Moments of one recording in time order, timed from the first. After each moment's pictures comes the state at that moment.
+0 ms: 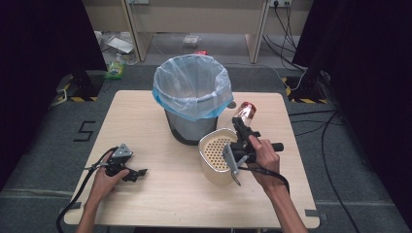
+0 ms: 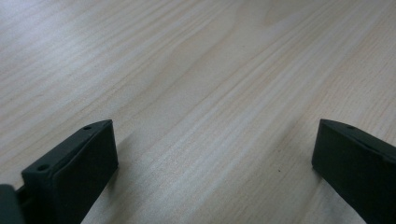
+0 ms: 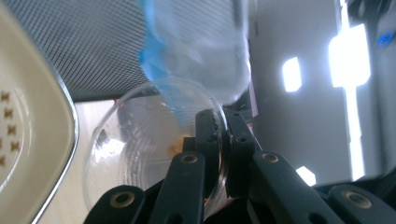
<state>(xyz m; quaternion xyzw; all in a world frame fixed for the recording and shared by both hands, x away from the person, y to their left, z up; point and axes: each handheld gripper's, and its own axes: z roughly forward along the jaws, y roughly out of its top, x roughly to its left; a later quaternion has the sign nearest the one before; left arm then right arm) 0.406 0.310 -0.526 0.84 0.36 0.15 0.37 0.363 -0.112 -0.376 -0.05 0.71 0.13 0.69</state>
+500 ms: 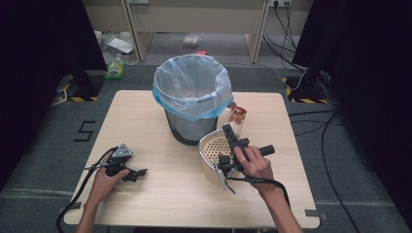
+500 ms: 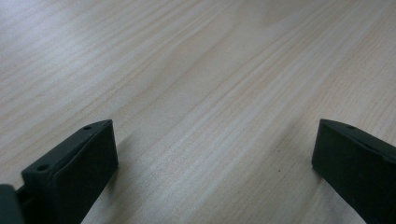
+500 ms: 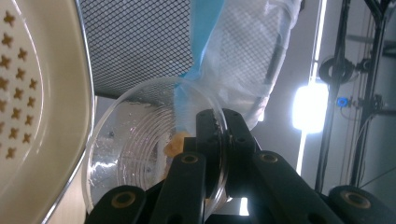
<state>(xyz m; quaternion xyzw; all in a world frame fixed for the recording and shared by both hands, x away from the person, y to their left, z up) 0.406 0.310 -0.526 0.84 0.36 0.15 0.37 0.358 -0.094 -0.407 -0.14 0.67 0.07 0.72</state>
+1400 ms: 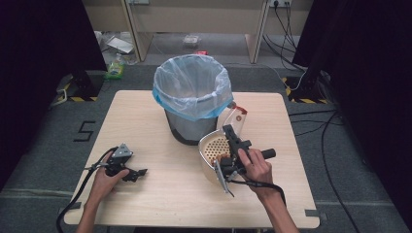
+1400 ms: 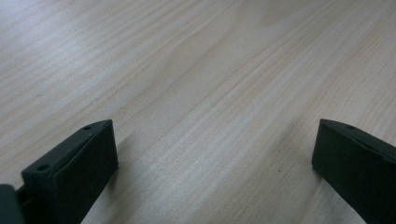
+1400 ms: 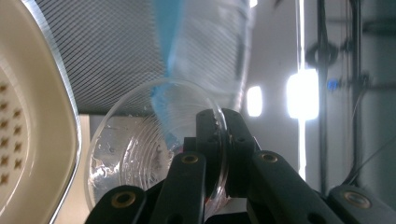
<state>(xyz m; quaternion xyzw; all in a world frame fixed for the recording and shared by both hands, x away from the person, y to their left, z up) 0.406 0.310 -0.526 0.84 0.36 0.15 0.37 0.347 -0.097 -0.397 -0.09 0.67 0.12 0.73</state>
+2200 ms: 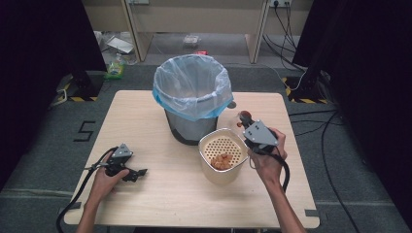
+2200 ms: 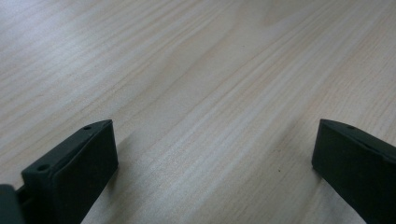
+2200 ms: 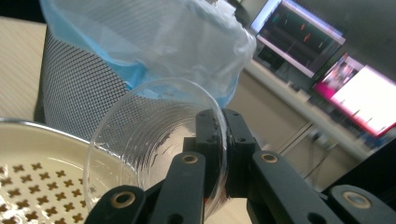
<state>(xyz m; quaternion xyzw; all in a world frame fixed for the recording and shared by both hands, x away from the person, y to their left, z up) 0.406 0.310 -0.526 0.84 0.36 0.15 0.37 0.391 -0.157 -0.358 0.24 0.74 0.41 0.47</state>
